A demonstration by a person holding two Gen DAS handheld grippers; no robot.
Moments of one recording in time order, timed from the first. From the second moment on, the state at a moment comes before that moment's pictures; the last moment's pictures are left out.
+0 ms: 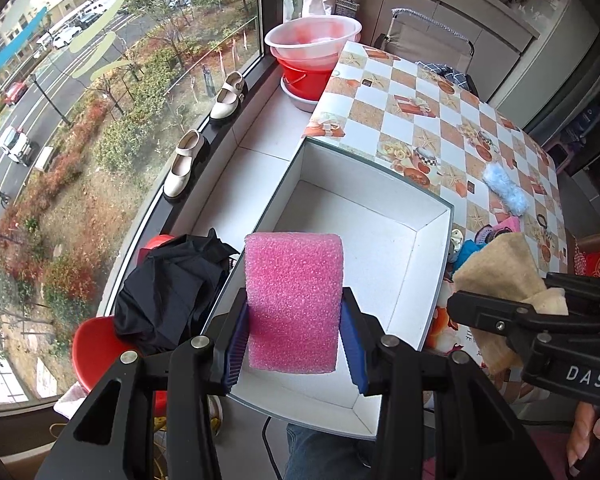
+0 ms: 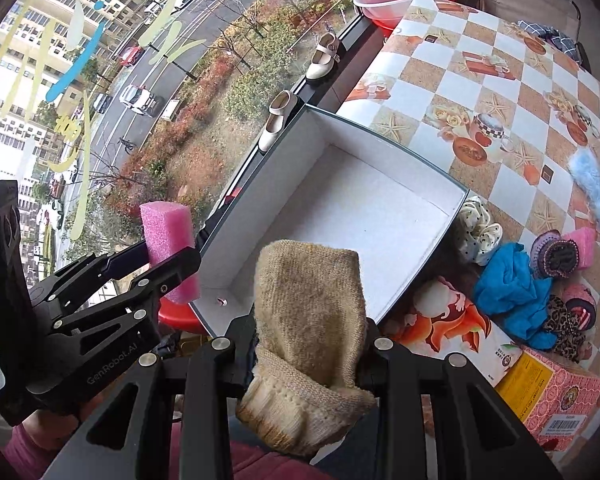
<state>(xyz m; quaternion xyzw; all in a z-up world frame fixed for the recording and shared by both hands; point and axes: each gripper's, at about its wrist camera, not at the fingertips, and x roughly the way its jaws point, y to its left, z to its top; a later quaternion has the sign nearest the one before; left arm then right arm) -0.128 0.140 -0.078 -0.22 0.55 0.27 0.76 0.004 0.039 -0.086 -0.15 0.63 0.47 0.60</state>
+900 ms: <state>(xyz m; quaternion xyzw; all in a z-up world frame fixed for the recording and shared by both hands) -0.111 0.173 -0.100 -0.21 0.58 0.23 0.75 0.015 0.073 -0.095 -0.15 0.65 0.45 0.60</state>
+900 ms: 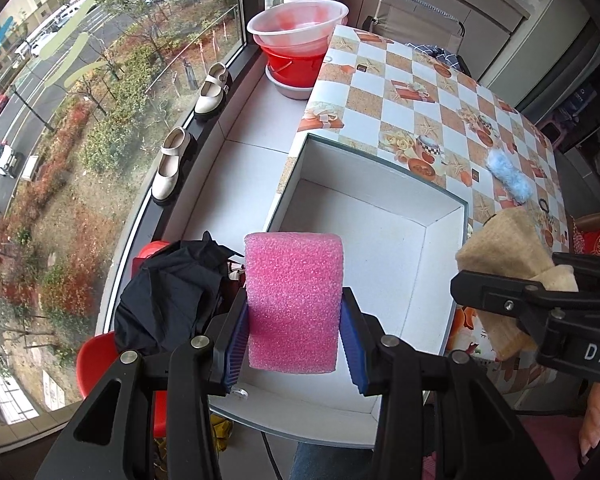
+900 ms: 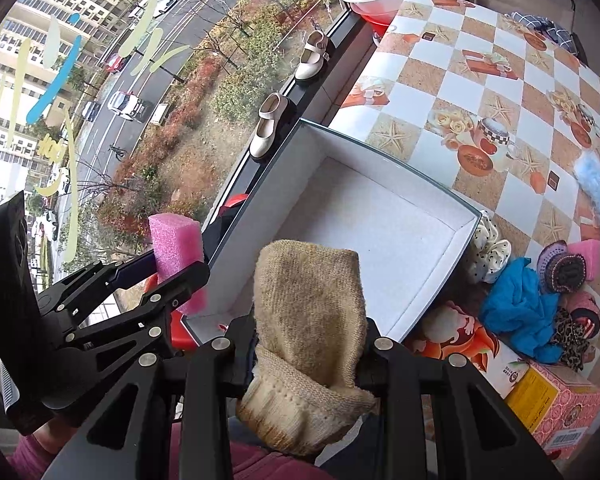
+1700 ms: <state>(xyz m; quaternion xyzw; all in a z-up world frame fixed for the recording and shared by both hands) -0.072 0.189 -0.142 -0.23 0.59 0.19 0.75 0.042 0.102 -0.127 -0.14 0.67 0.41 0.61</state>
